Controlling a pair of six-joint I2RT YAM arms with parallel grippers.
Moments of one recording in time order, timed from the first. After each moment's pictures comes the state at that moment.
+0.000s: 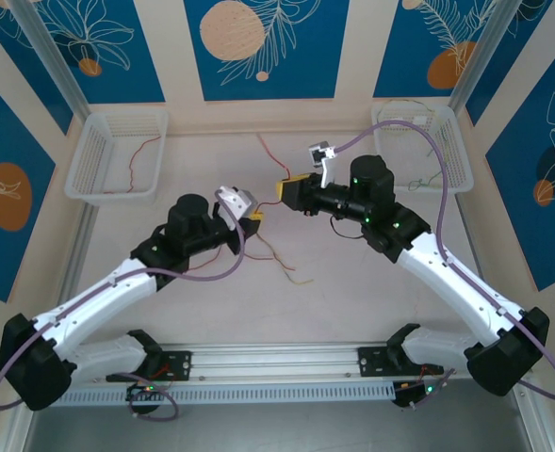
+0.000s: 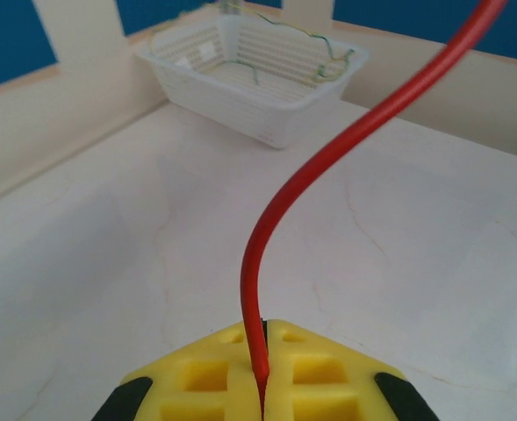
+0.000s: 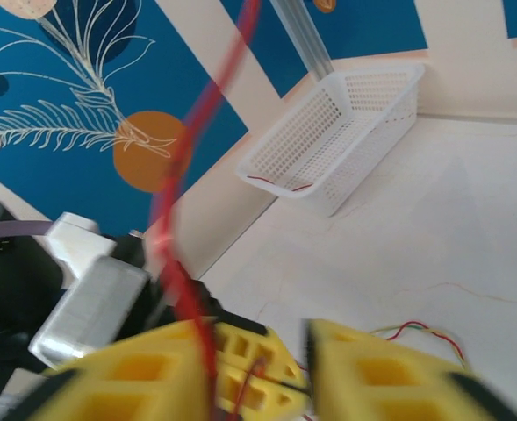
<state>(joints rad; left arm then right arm) -0.70 1.09 0.84 -0.06 0.23 0.08 0.62 1.16 1.13 -0.18 -0.42 0.47</state>
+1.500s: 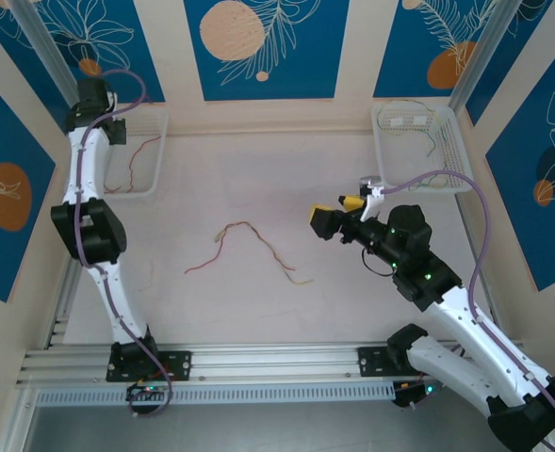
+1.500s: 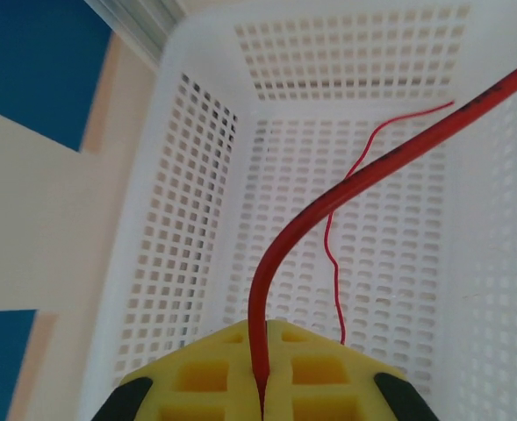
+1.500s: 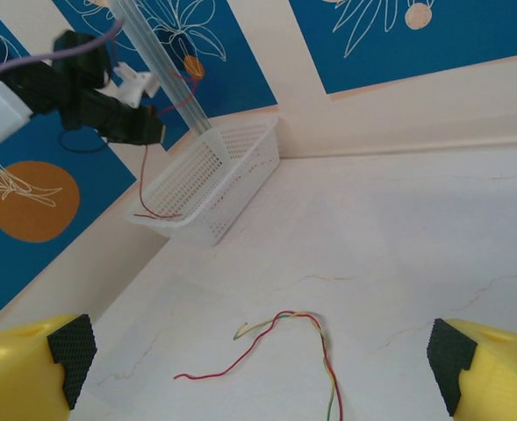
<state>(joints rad) 0.19 2.21 2.29 -0.90 -0.23 0.19 0.54 0.76 0.76 -0.14 -0.17 0.45</state>
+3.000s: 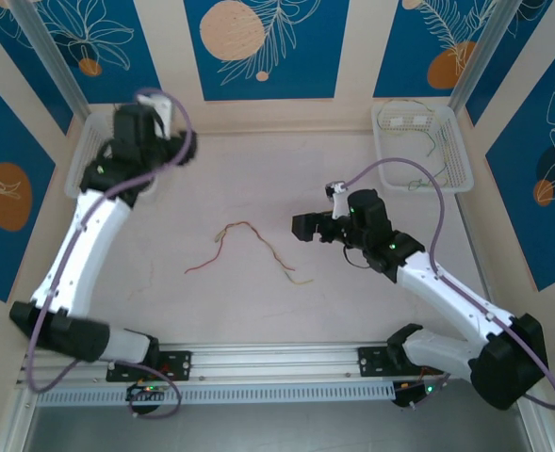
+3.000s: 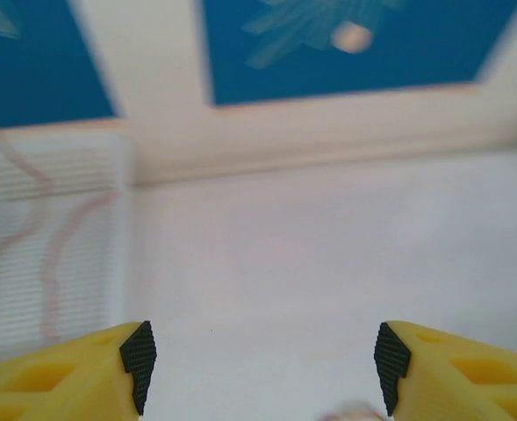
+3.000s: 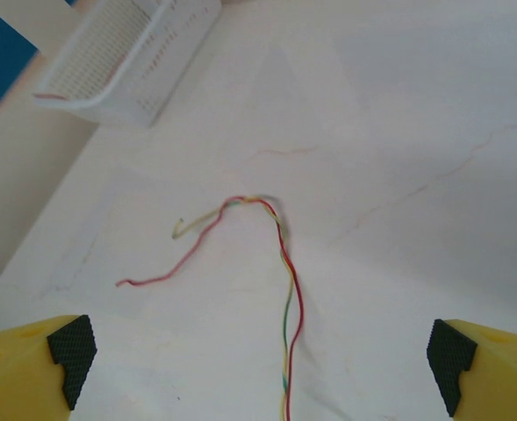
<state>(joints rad) -0.32 1.36 1.54 -0.70 -0.10 -0.10 0.54 1.11 0.82 -0.25 -0.22 0.42</state>
